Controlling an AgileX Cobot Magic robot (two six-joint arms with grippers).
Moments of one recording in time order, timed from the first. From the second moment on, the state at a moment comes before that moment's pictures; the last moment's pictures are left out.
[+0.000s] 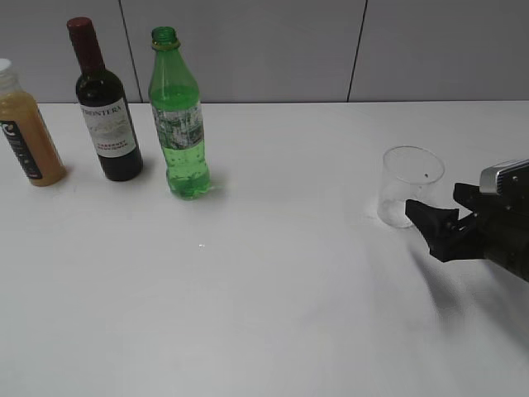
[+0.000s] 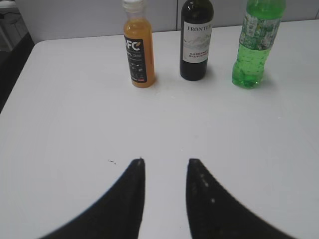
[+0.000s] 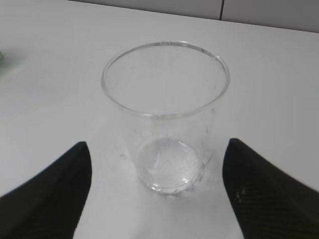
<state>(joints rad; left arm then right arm) -0.10 -0.01 -0.50 -0.06 1.04 0.07 0.03 1.90 -0.31 -0.37 -1.21 0.06</state>
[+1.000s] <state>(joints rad) -0.10 -0.01 -0.50 -0.06 1.04 0.07 0.03 2.14 -0.49 -0.40 -1.21 0.06</state>
